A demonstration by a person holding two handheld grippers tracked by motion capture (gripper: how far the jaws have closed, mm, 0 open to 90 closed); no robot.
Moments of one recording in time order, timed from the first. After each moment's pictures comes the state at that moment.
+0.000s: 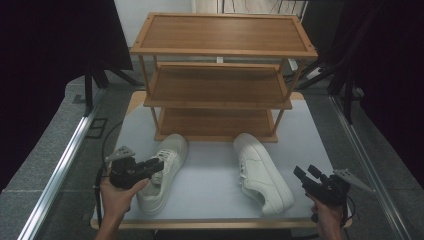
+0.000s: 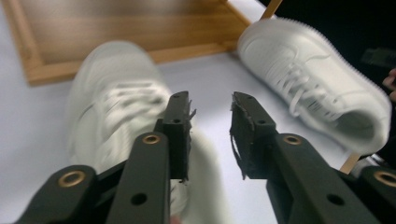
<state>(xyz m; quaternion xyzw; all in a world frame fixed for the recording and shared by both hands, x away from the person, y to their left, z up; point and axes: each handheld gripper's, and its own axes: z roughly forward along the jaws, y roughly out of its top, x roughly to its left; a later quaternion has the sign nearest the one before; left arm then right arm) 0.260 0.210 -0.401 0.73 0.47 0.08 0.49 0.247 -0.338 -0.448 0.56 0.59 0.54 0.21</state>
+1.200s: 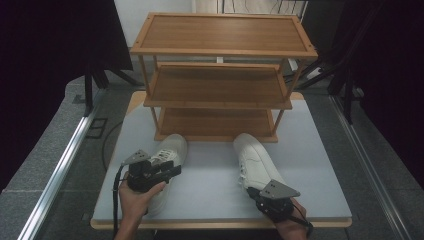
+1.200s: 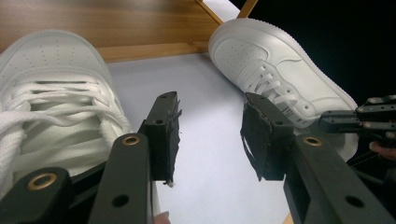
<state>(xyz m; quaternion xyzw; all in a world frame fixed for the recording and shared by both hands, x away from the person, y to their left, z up) 0.258 0.178 -0.418 0.72 0.47 0.05 0.52 0.218 -0.204 -0.446 0.32 0.83 0.40 0.21</state>
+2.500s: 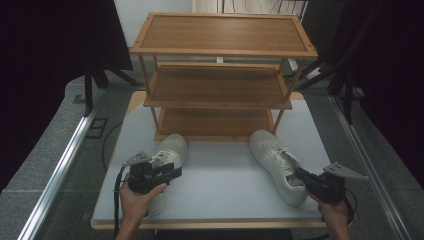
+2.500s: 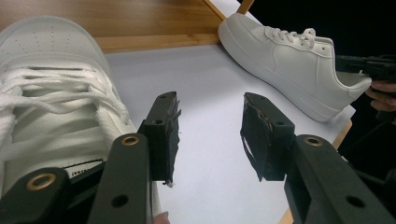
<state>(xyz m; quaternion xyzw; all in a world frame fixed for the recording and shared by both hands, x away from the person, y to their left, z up) 0.257 0.177 -0.423 0.72 0.47 0.04 0.51 0.257 -0.339 -0.437 0.48 0.72 0.47 0.19</state>
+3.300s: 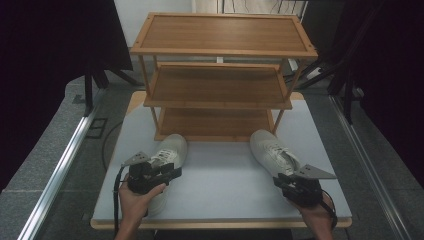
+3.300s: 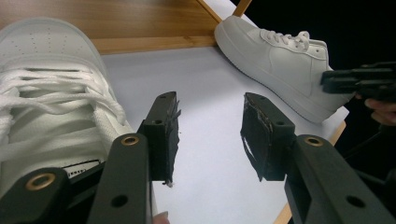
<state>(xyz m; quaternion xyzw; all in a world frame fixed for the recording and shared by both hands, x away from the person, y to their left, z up) 0.256 0.179 -0.422 0.72 0.47 0.04 0.52 0.248 -0.273 -0.430 0.43 0.79 0.40 0.19</state>
